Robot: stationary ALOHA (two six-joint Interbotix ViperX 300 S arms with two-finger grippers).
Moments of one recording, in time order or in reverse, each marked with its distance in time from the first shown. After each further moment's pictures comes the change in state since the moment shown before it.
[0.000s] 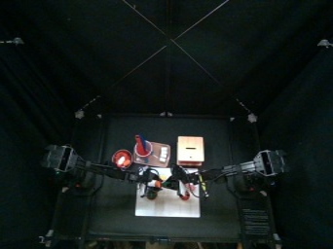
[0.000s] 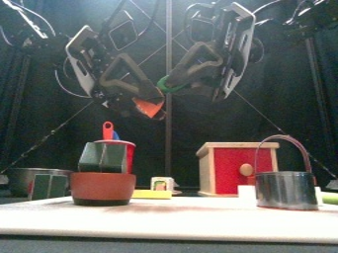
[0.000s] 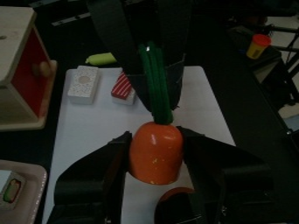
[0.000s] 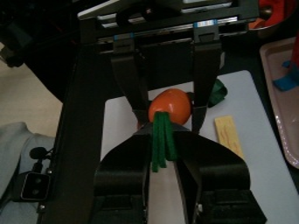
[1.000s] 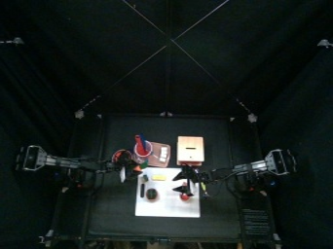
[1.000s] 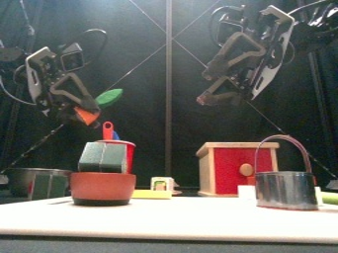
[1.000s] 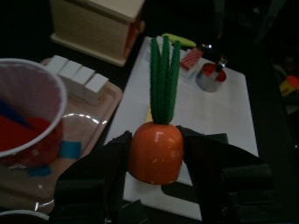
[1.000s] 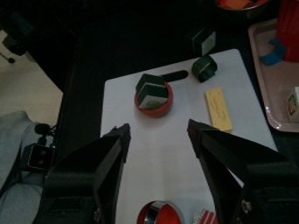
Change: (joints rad) left arm 0.173 -0.483 0.379 -0.261 0.107 -0.002; right arm 0.000 -0.153 0.164 0.008 0.000 -0.005
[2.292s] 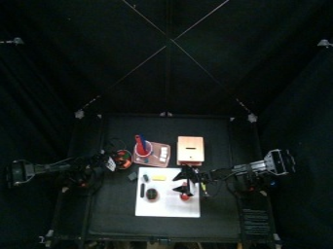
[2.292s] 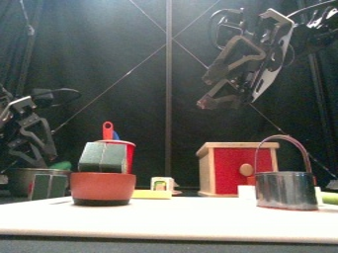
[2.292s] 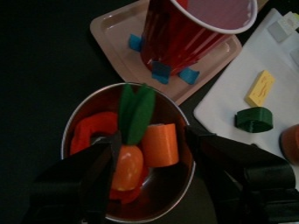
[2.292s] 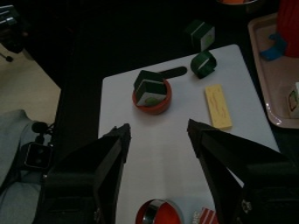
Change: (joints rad) left arm 0.353 -0.156 0.199 -0.103 0.227 -0.005; right arm -0.002 0.012 0.000 0.002 0.000 0.006
